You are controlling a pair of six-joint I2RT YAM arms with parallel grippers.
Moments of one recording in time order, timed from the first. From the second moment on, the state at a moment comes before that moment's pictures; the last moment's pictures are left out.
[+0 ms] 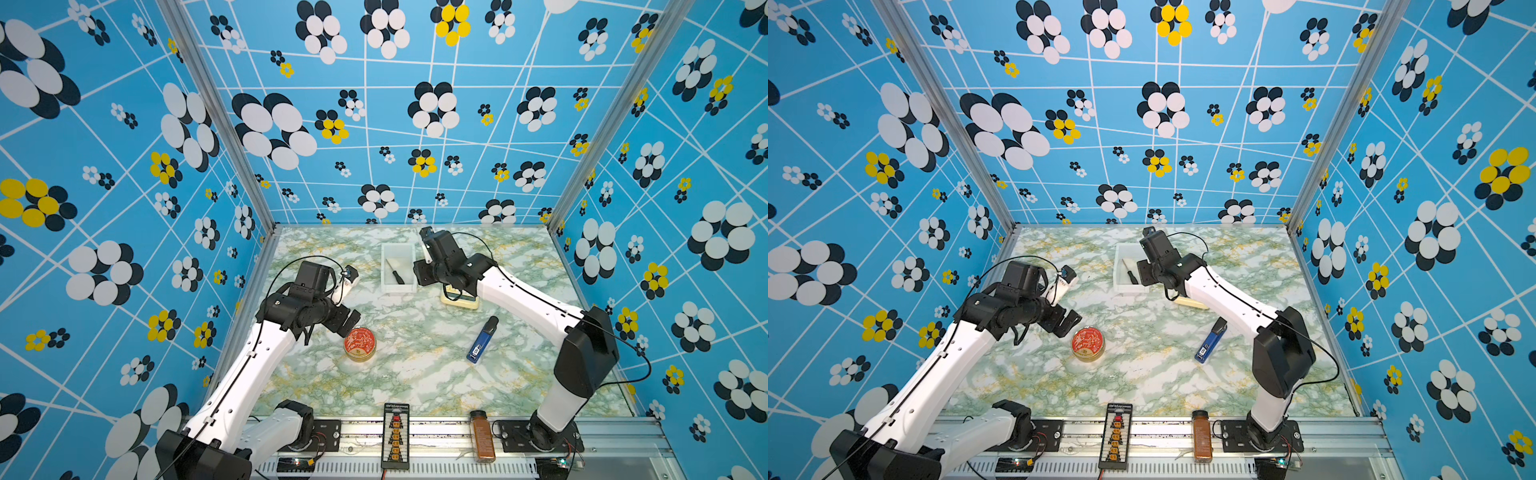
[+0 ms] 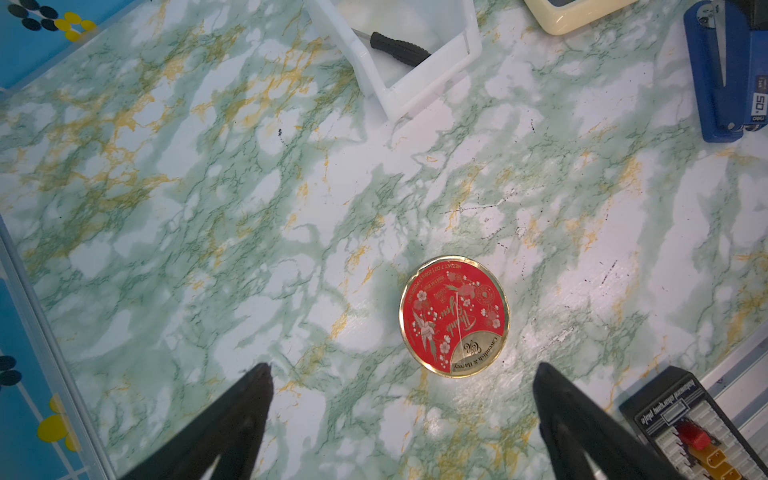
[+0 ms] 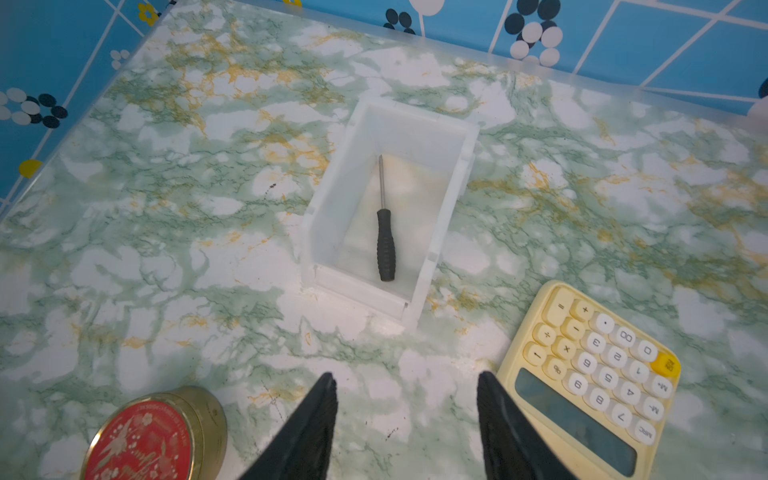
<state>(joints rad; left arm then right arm) -0.30 1.09 1.07 -0.95 0.16 0.31 0.69 1.71 1.47 -0.54 0.19 0.25</state>
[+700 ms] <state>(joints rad) -0.29 1.09 1.05 -0.85 0.05 0.23 0.67 1.40 1.05 -0.26 0.36 0.27</state>
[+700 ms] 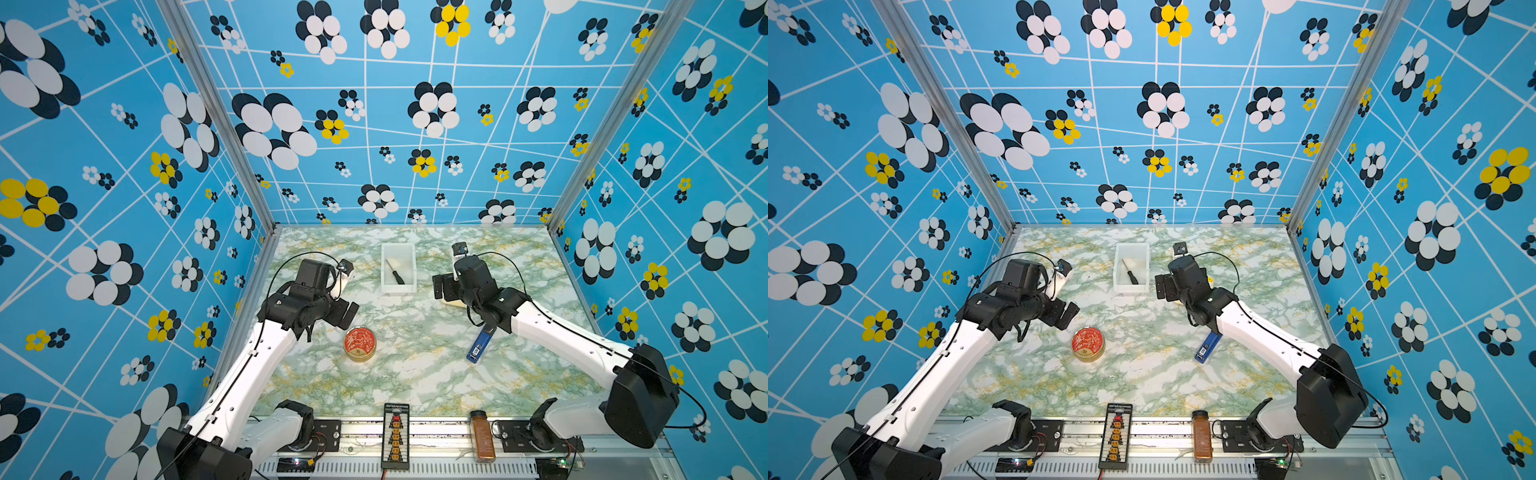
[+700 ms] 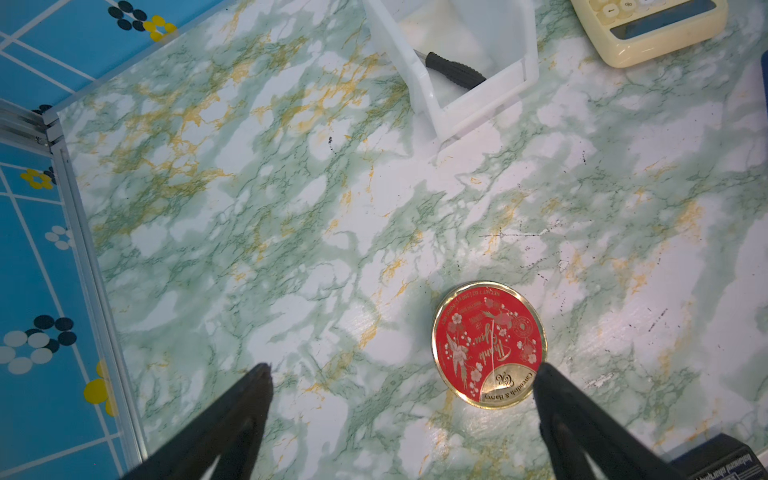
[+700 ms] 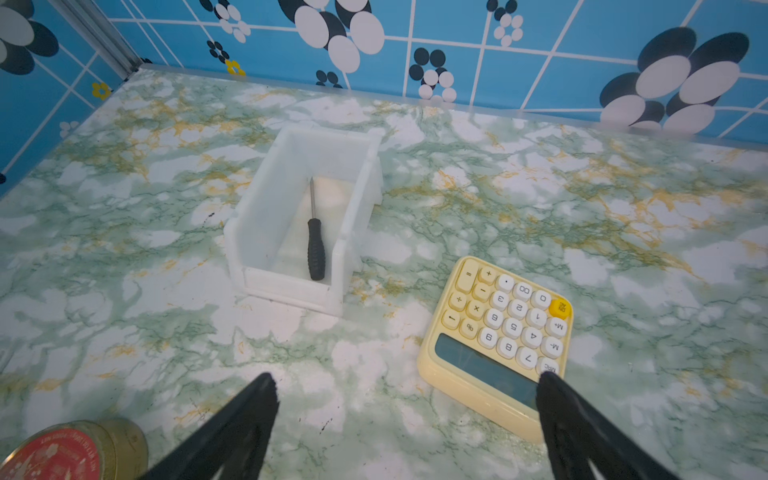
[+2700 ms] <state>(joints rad) -0.01 1.33 0.36 0.62 0.01 -0.02 0.20 1.28 0.40 0.62 0.41 0.06</state>
